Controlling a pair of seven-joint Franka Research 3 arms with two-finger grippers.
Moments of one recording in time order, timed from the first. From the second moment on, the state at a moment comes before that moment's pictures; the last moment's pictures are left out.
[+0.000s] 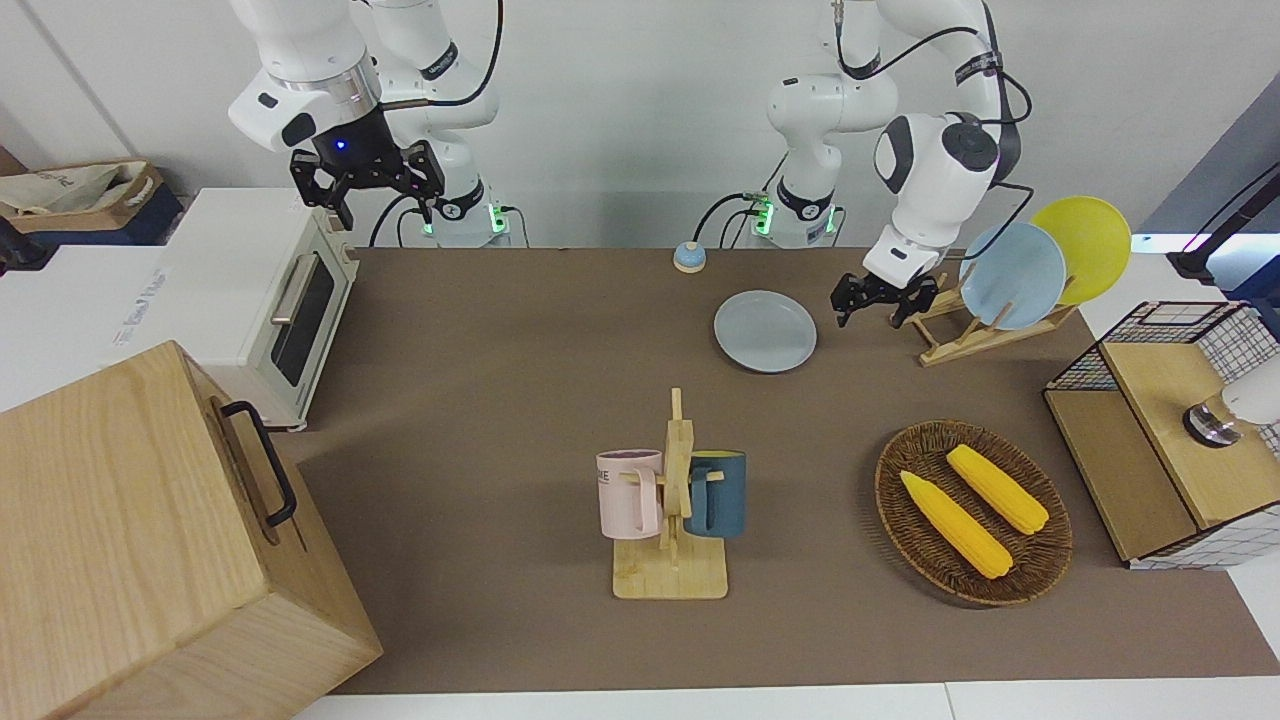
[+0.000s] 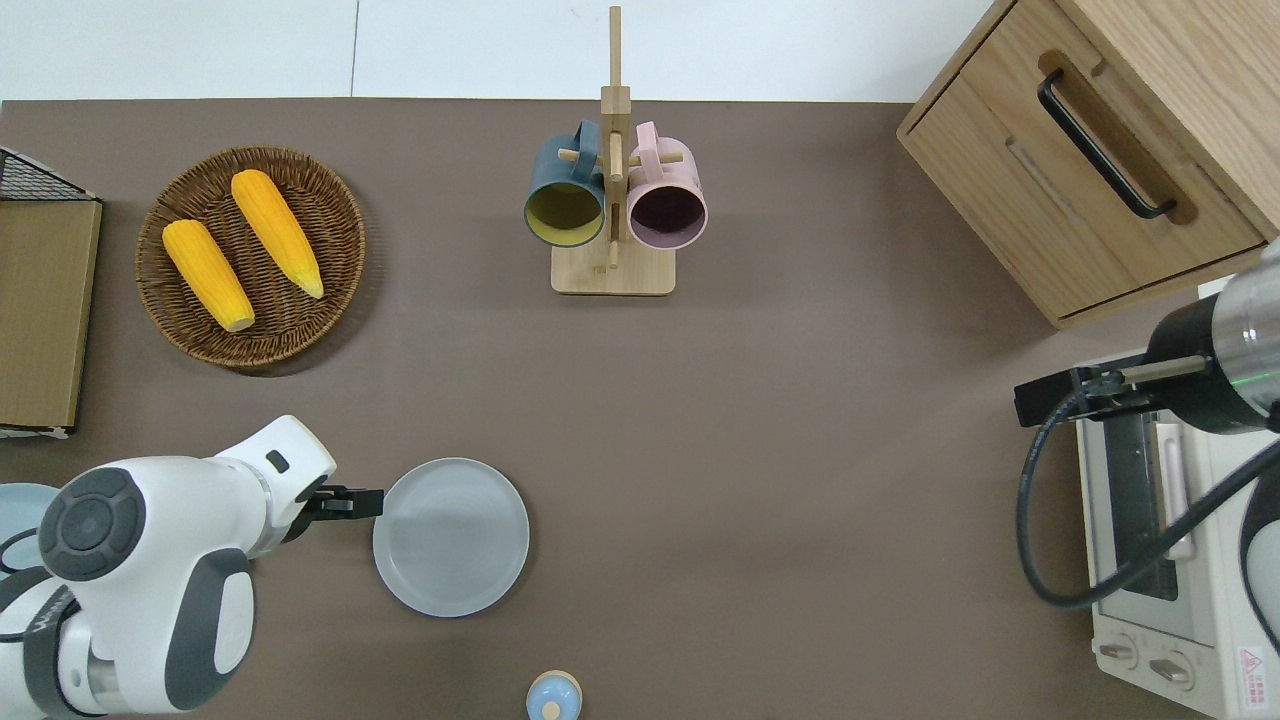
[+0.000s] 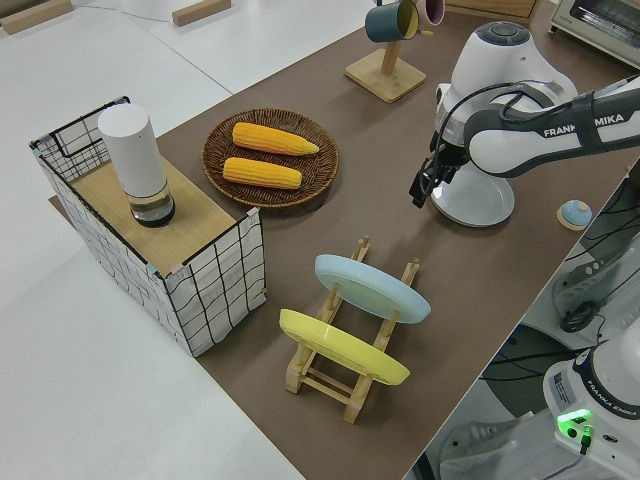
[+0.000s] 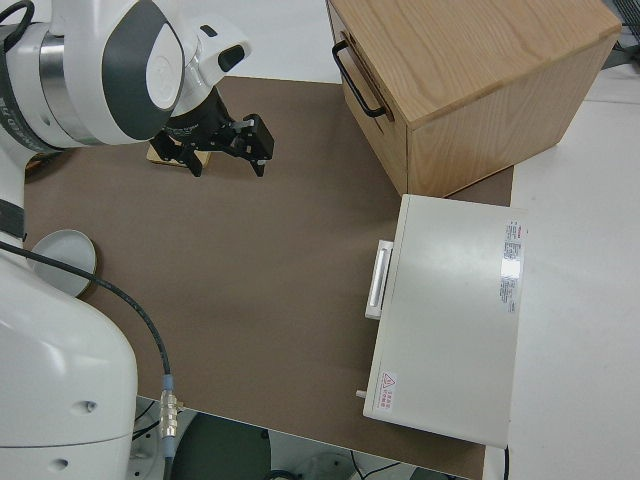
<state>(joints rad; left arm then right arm) -0.03 -0.18 -0.11 -2.53 -0.09 2.37 0.01 0.03 0.00 0.09 -1.47 0.00 1.39 0.03</state>
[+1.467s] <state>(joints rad) -0.08 -0.10 -0.14 -2.56 -0.18 2.46 -0.04 0.03 0.00 0.09 -1.47 0.00 1.39 0.03</state>
